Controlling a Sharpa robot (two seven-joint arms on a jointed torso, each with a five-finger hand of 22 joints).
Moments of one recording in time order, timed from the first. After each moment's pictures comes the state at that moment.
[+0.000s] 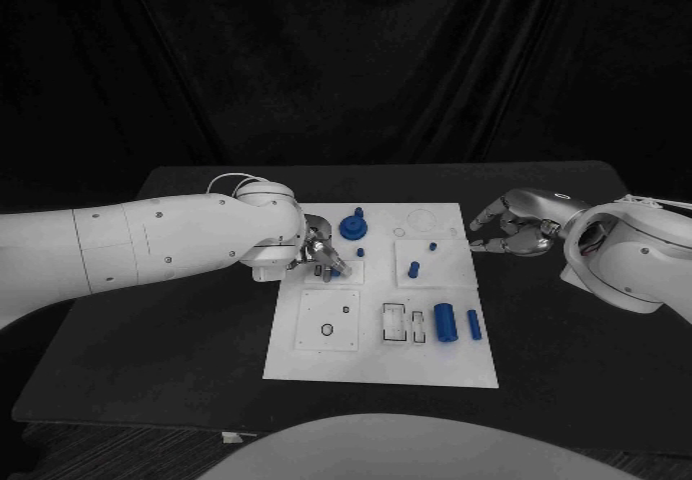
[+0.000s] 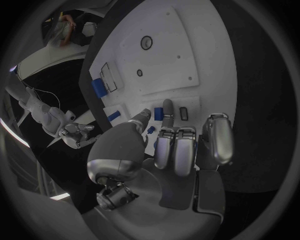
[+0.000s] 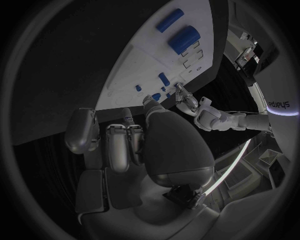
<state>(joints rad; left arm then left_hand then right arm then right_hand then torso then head) 1.32 -0.73 -0.21 1.50 -1.00 0.17 -0.63 0.91 0.04 0.23 0.03 0.08 1.02 0.07 0.18 0.89 1.46 -0.01 1.57 1.31 1.47 -0.05 1.57 1.31 0.06 1.37 0.06 1.37 1.31 1.37 -0.95 -0.25 1.63 -1.39 -0.21 -0.20 1.35 -0.02 0.08 0.26 0.14 0.82 0.09 0.11 0.11 1.47 -0.01 1.45 1.31 1.47 -0.08 1.49 1.31 0.06 1.41 0.05 1.16 1.31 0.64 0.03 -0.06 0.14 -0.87</state>
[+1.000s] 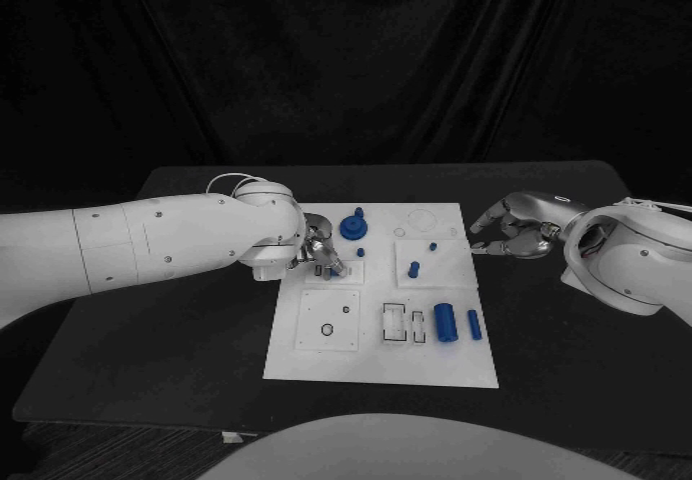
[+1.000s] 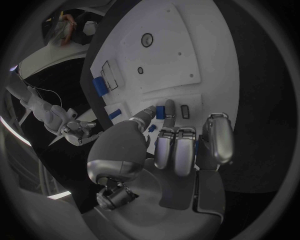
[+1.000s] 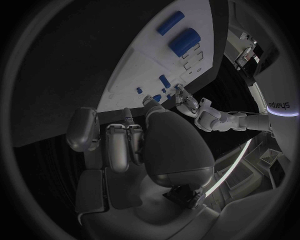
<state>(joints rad) 1.32 -0.74 -0.22 1.50 -1.00 0.15 -0.60 1.00 0.07 0.30 -0.04 0.25 1.03 0.06 0.18 0.91 1.46 -0.01 1.57 1.31 1.47 -0.05 1.57 1.31 0.06 1.37 0.06 1.36 1.31 1.36 -0.95 -0.25 1.62 -1.39 -0.20 -0.20 1.35 -0.02 0.08 0.26 0.15 0.82 0.09 0.11 0.11 1.46 -0.01 1.45 1.31 1.47 -0.07 1.48 1.31 0.08 1.40 0.05 1.14 1.31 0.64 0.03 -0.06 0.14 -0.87</state>
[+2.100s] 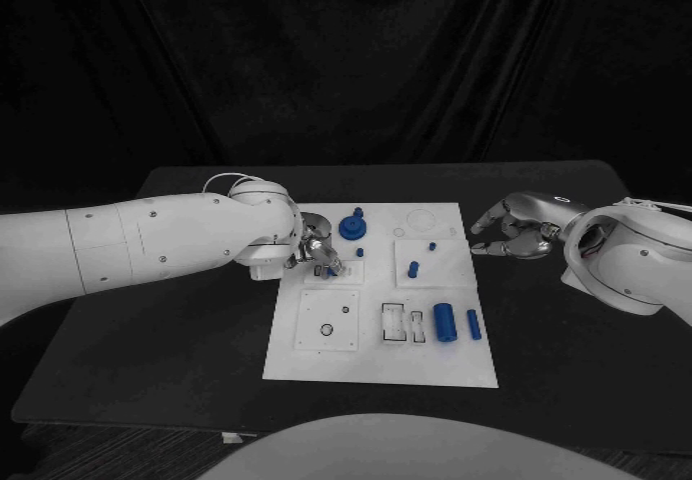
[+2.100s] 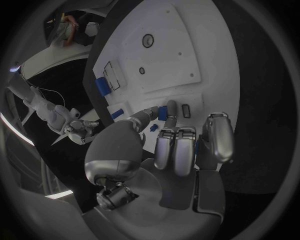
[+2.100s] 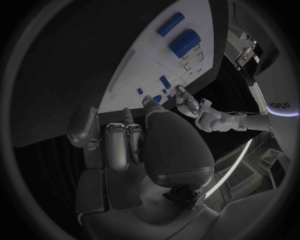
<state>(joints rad) 1.32 -0.75 -0.21 1.50 -1.00 0.16 -0.57 0.94 0.04 0.53 -0.09 0.37 1.03 0.05 0.18 0.95 1.47 -0.01 1.57 1.31 1.47 -0.05 1.57 1.31 0.06 1.36 0.06 1.35 1.31 1.36 -0.96 -0.25 1.63 -1.39 -0.19 -0.20 1.36 -0.01 0.08 0.26 0.16 0.82 0.09 0.11 0.11 1.46 -0.01 1.43 1.31 1.47 -0.07 1.46 1.31 0.08 1.39 0.05 1.11 1.31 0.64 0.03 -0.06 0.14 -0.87</state>
